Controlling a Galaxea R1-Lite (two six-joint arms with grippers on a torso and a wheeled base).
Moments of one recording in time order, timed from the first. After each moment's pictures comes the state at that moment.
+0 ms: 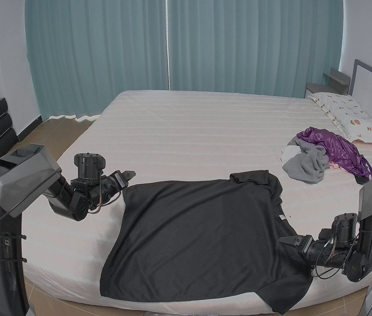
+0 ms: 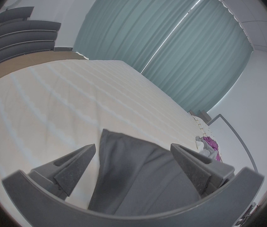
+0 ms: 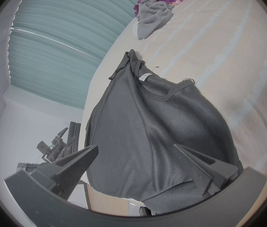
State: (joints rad) left arm -0.17 2.34 -1.09 -0.80 -0.04 -0.65; right arm 0.13 2.29 -0.06 -1.55 0.34 0.86
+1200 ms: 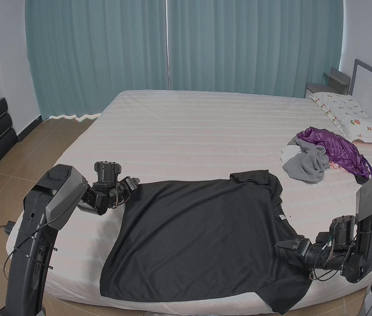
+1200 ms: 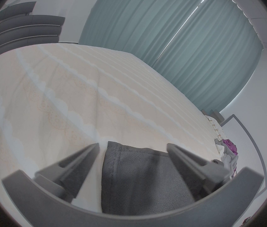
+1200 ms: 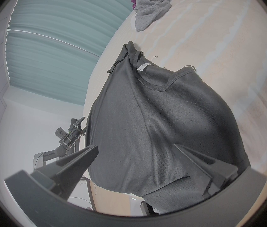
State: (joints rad) left arm -0.14 2.76 -1.69 -0.55 -0.02 -0.65; right arm 0.14 2.32 -0.05 -1.55 0.39 0.88
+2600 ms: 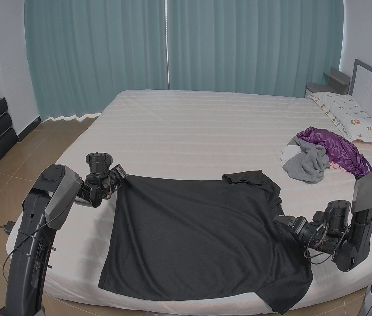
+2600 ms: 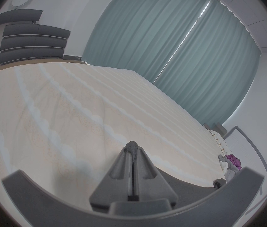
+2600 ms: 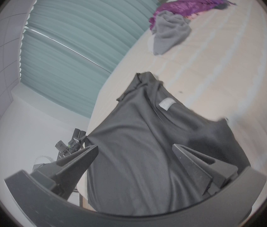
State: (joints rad) left arm -0.08 2.80 -1.85 -0.56 0.05 -0.64; right arm 0.15 2.31 -0.25 -1.54 0.27 0.86
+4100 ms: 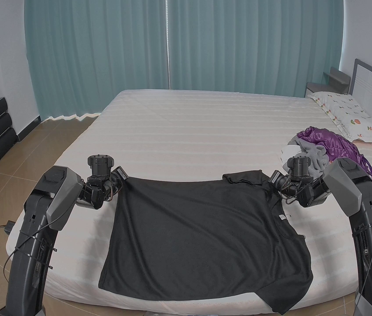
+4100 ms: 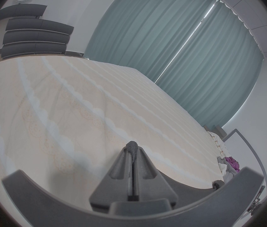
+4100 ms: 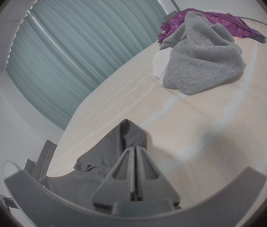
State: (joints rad) left arm -0.08 2.82 -1.85 -0.56 0.05 -0.68; right arm 0.08 2.73 -1.63 -0.60 0.06 0.67
